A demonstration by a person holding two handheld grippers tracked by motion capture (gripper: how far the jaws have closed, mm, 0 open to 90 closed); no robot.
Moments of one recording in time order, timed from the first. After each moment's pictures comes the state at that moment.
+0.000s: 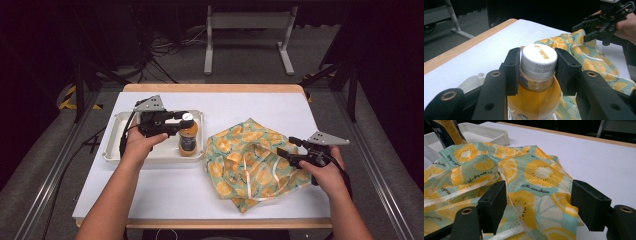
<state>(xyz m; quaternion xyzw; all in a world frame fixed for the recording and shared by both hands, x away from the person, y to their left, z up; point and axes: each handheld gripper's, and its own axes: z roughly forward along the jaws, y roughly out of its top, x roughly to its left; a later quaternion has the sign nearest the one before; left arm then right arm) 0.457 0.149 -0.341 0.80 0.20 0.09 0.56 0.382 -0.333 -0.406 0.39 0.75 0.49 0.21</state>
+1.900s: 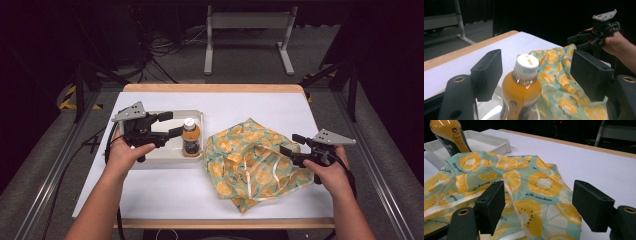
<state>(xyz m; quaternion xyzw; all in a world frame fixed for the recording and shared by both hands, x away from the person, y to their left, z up) 0.415 0.182 -0.333 0.76 0.24 0.09 0.60 0.377 -0.337 -0.393 0.38 0.75 0.51 0.21</state>
